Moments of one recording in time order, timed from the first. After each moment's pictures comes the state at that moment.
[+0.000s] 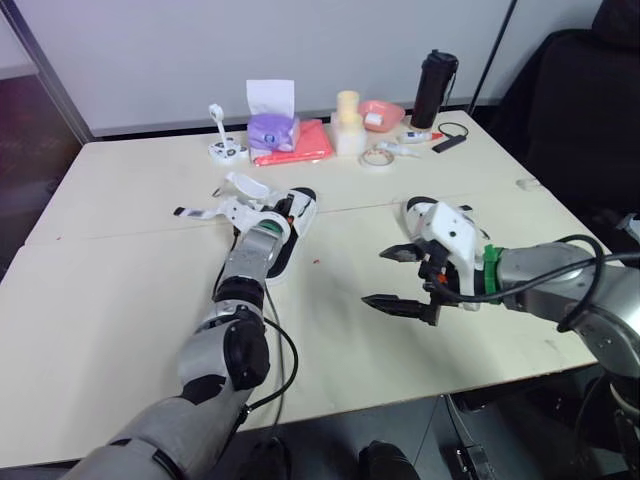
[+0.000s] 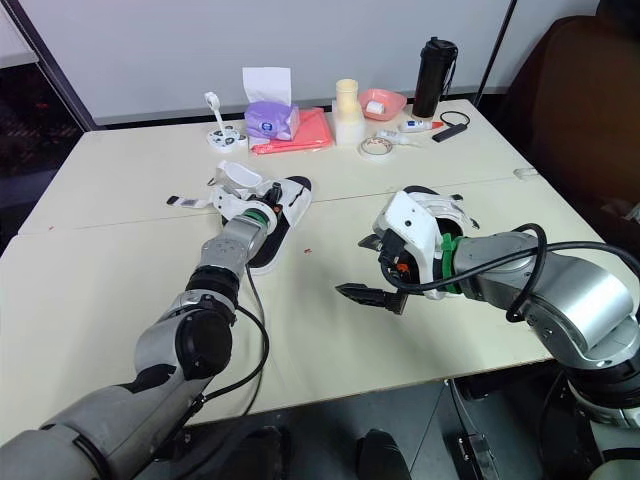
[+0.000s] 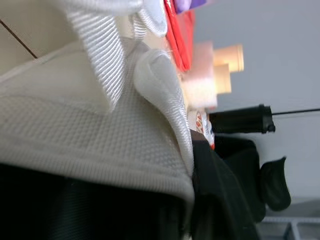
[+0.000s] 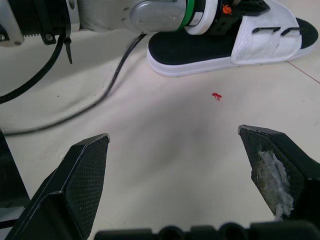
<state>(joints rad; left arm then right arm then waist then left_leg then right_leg) -1.14 -0.03 0.66 1.07 -0.82 0.20 -0.05 -0.60 -0.93 0.06 -0.61 0.79 1.11 0.62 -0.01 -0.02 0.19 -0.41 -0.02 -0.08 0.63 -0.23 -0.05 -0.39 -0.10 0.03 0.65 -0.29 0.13</state>
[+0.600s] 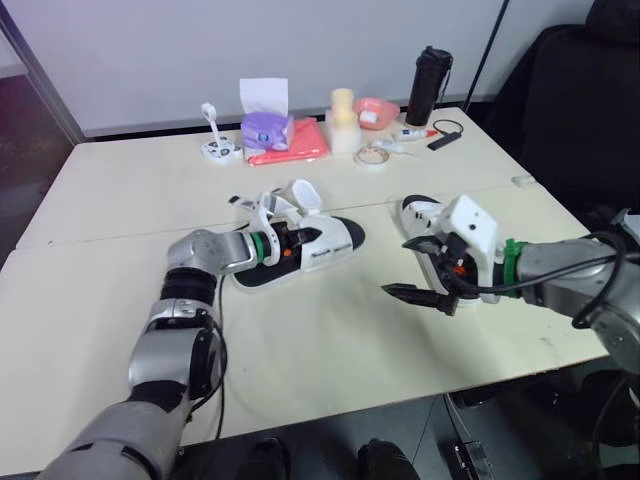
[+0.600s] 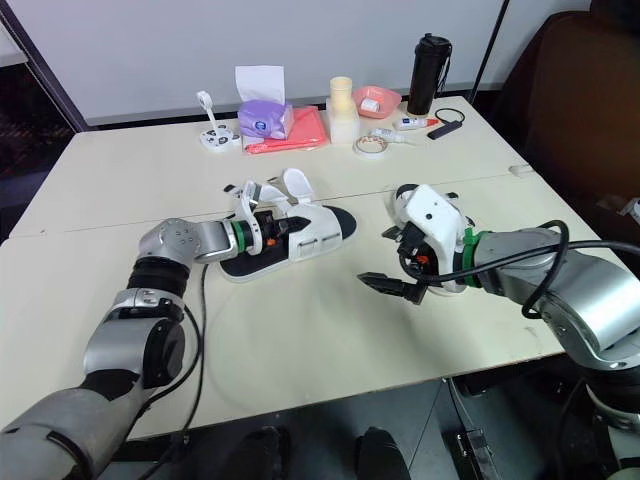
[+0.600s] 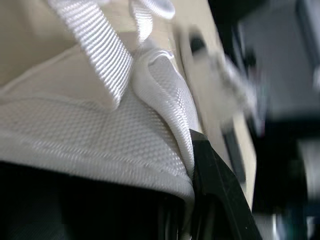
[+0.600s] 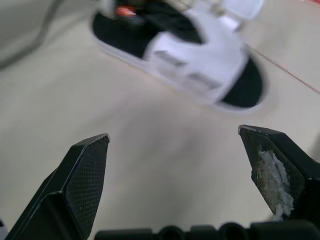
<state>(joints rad) -0.99 0.29 0.13 0.68 -0.69 1.11 -0.61 -0.56 -1.01 0.00 -0.56 0.70 1.05 0.66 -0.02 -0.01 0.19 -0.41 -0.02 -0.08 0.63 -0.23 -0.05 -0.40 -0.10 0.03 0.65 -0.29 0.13</state>
